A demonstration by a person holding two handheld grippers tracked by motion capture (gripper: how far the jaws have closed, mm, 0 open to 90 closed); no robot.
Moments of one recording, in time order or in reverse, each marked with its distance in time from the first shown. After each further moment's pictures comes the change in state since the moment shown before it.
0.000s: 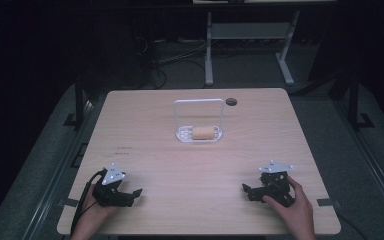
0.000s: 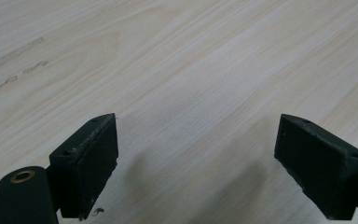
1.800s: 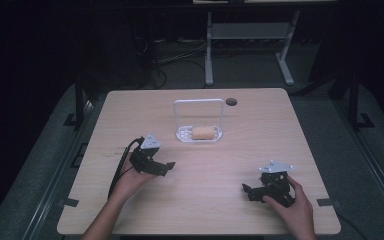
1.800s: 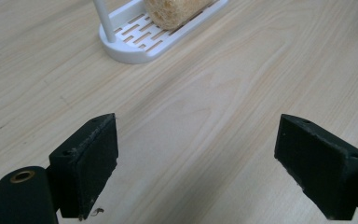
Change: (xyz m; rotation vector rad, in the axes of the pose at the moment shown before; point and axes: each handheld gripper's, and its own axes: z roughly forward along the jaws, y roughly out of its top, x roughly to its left) left arm -0.012 0.107 0.060 -0.038 -0.122 0.065; right arm 0.000 0.000 0.000 -0.001 -0.001 -0.001
